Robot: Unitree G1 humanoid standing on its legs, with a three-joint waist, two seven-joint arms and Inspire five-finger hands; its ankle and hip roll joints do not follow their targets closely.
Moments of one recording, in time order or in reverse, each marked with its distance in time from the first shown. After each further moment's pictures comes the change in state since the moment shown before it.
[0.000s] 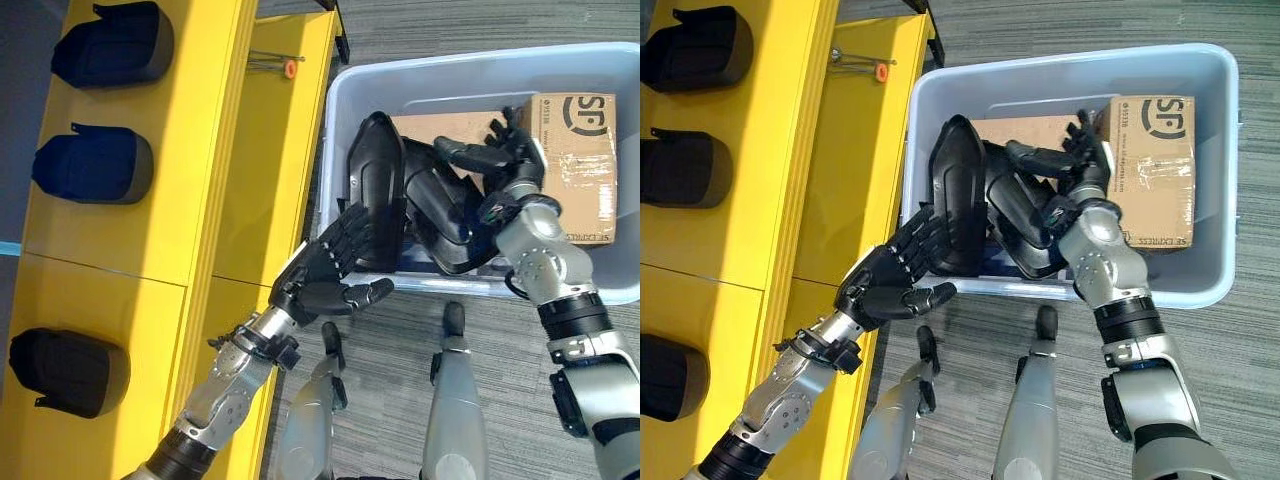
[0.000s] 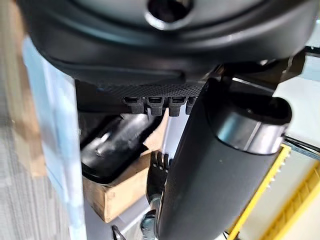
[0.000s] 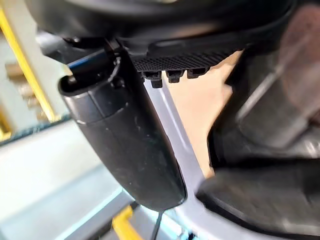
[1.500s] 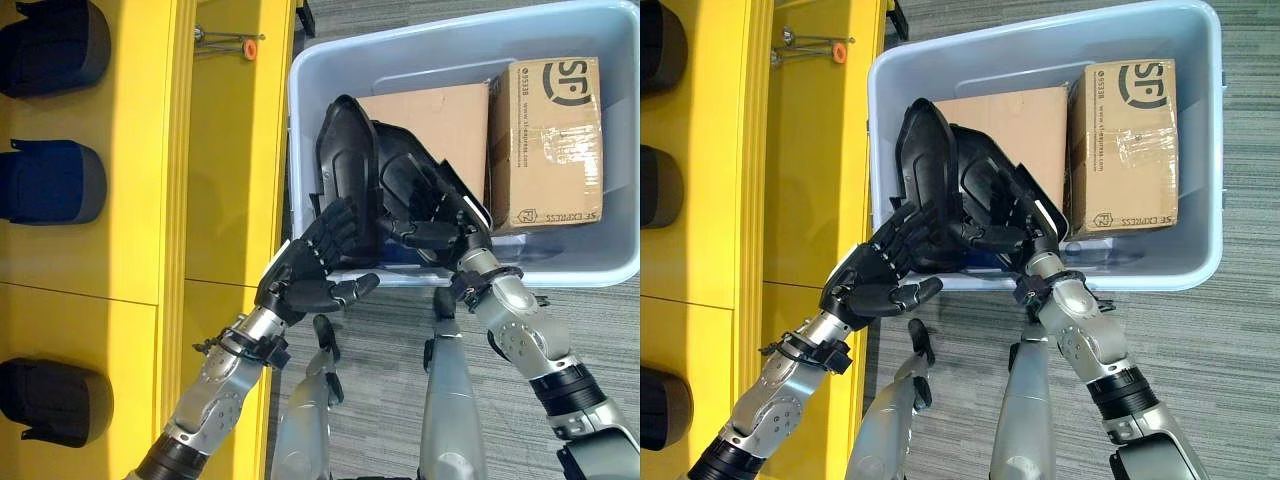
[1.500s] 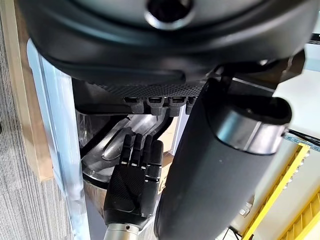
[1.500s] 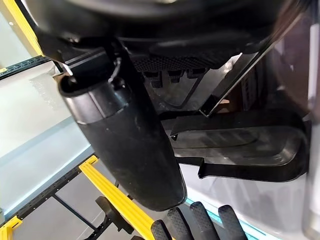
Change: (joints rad) left arm 0.012 0.007 0.032 -0.012 0.007 -0.045 0.032; right arm 0.396 0.042 0.136 -0.445 -0.020 -0.025 0.222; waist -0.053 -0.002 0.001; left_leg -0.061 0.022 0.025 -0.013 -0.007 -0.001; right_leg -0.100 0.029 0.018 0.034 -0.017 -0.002
